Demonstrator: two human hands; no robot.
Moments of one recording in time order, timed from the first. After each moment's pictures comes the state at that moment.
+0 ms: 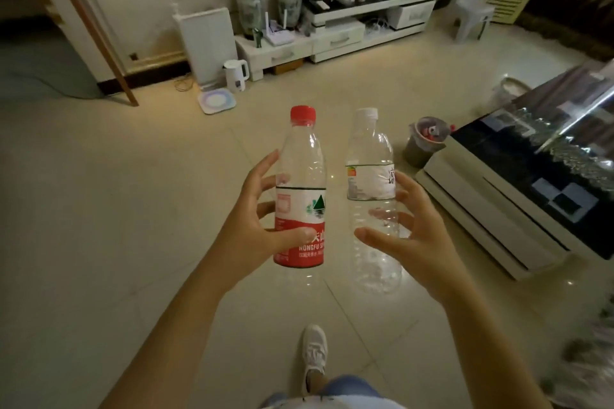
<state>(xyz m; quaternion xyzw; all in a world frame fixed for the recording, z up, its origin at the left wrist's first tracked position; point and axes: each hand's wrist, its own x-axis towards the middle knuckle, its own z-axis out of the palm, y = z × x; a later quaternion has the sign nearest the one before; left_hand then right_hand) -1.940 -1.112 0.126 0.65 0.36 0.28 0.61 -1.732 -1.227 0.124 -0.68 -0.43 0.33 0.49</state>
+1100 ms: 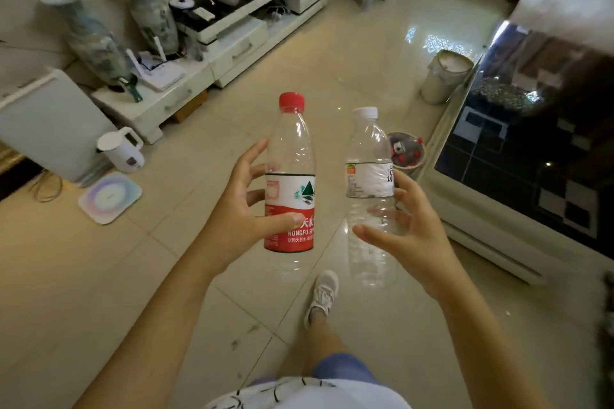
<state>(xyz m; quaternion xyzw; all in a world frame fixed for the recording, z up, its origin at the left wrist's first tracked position) -1.582 -0.519 0.108 0.71 0.24 0.11 0.65 -1.445 -0.729 0.093 -0.76 -0.23 0.25 0.55</state>
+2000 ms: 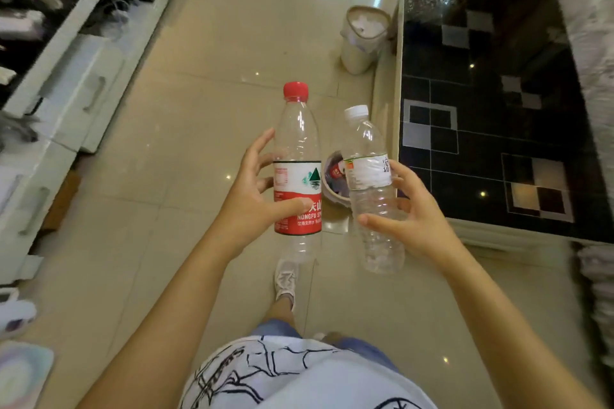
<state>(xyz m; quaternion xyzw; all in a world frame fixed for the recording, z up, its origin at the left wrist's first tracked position) -1.027 -0.369 0.054 0.71 0.14 -0.07 0.68 -0.986 -0.610 0.047 -0.81 -0.04 0.22 0.54</state>
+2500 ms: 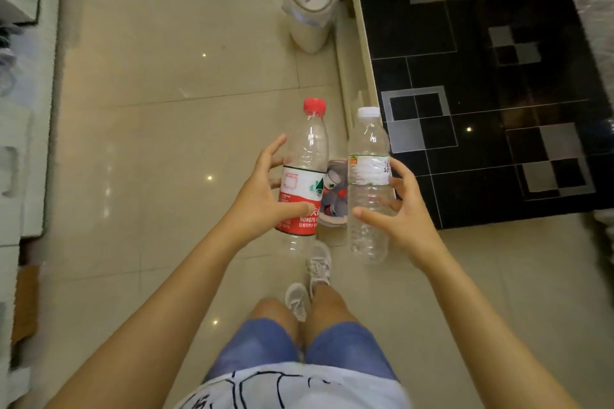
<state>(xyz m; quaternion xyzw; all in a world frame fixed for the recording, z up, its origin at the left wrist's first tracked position) -0.745 -0.362 -0.046 0.75 0.08 -0.26 0.60 -0.783 -0.596 -0.066 -0.76 0.15 0.18 0.61</state>
